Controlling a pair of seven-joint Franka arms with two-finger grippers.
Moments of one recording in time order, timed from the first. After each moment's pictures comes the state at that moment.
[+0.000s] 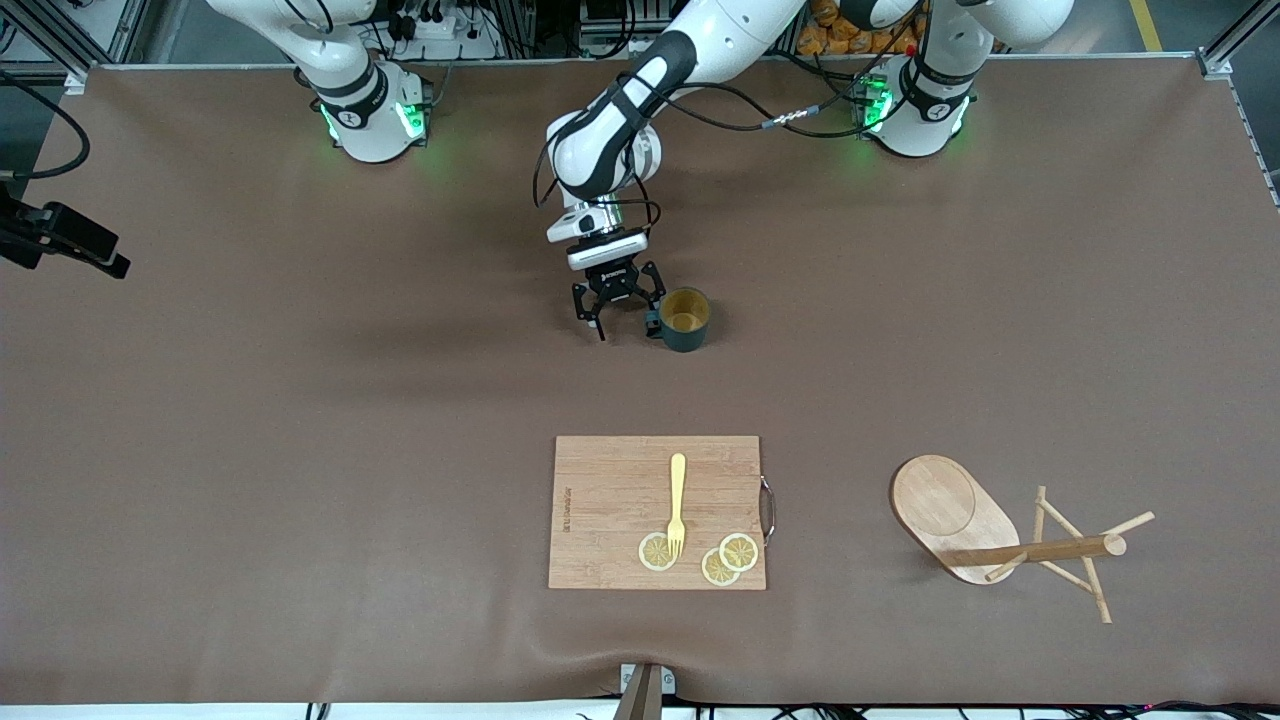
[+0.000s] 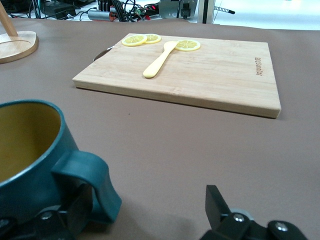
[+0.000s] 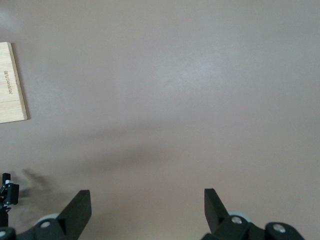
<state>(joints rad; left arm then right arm) -1.10 0.86 -0.08 -1.60 1.28 2.04 -2.31 -0.06 0.01 0.00 -1.51 0.00 1.51 0.07</state>
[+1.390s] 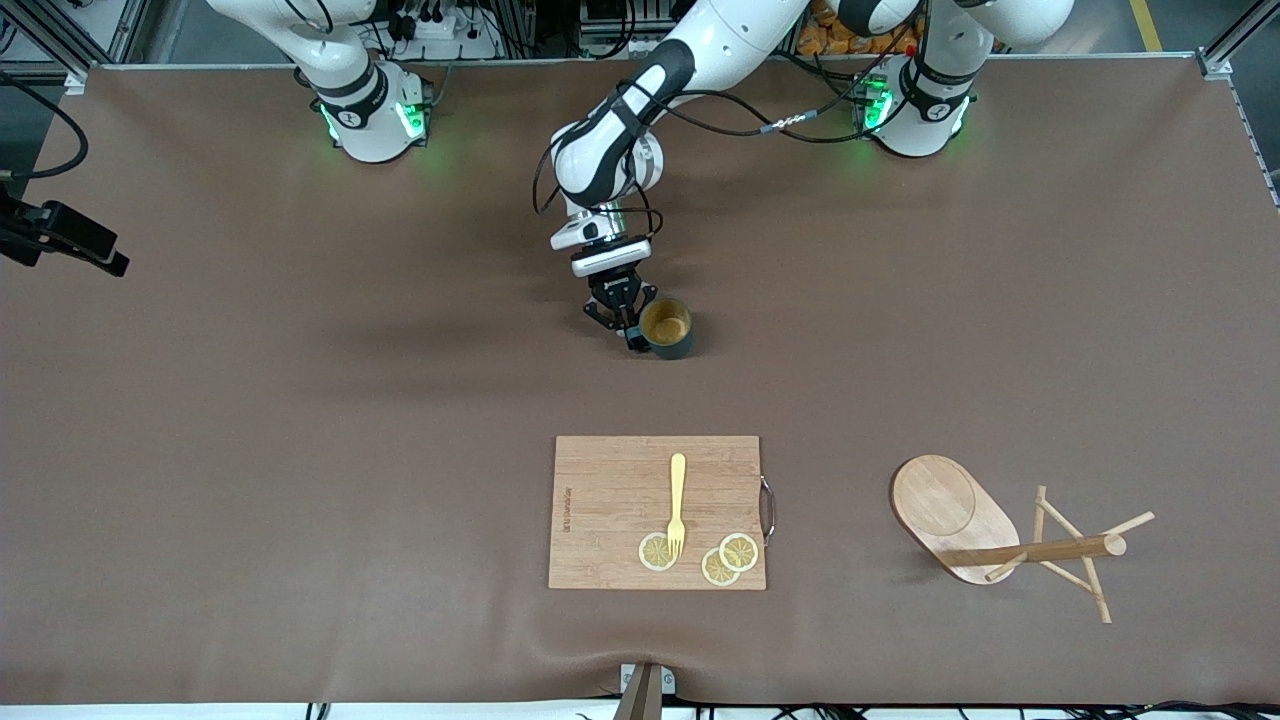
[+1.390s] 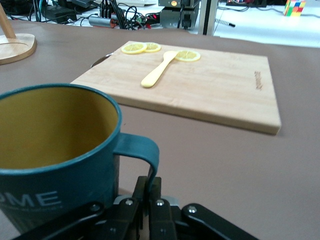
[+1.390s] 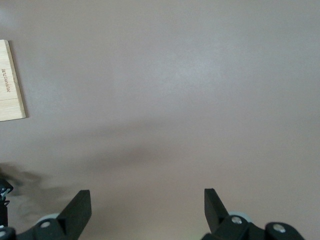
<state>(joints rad) -1.09 0.88 -0.07 -1.56 1.31 2.03 -2.37 -0.06 0.01 0.00 -1.51 0.00 1.50 0.07</state>
